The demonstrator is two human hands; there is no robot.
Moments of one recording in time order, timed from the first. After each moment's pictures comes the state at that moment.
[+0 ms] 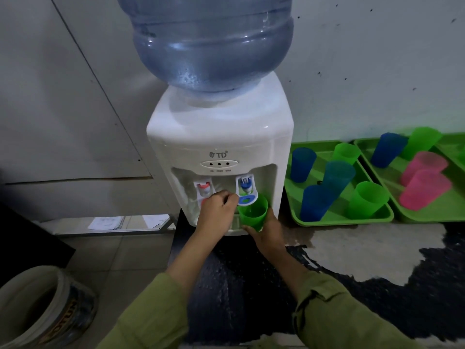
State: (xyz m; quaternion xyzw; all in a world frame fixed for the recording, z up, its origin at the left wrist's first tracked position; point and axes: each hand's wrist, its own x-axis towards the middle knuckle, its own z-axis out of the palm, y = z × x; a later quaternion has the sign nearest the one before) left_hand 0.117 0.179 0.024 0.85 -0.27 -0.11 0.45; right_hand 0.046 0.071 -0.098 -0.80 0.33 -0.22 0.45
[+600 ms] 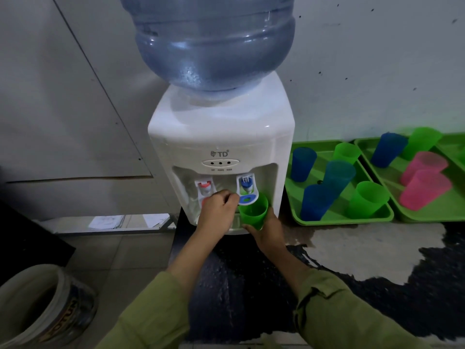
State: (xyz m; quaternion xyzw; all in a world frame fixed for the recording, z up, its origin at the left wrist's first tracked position) left_hand 0.116 0.181 0.027 0.85 -0.26 -0.11 0.45; right_hand 0.048 0.071 -0.096 -0.80 0.32 -0.22 0.46
